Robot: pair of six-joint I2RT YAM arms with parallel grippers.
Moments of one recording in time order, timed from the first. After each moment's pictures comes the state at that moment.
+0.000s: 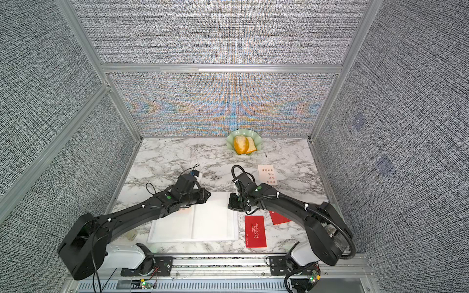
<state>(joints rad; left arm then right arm) -0.75 1.40 0.76 -0.16 0.15 -0.66 0.72 1.43 0.87 -0.55 -0.27 0.77</state>
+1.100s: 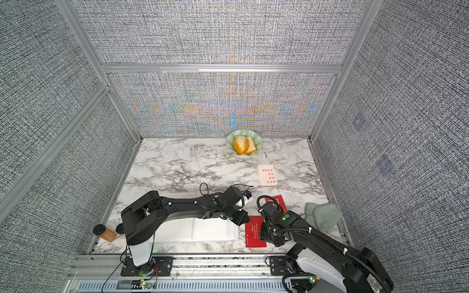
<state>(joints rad) -1.10 1.89 1.11 -0.15 0.39 -0.47 0.68 0.96 0.44 -0.88 -0.11 0.93</state>
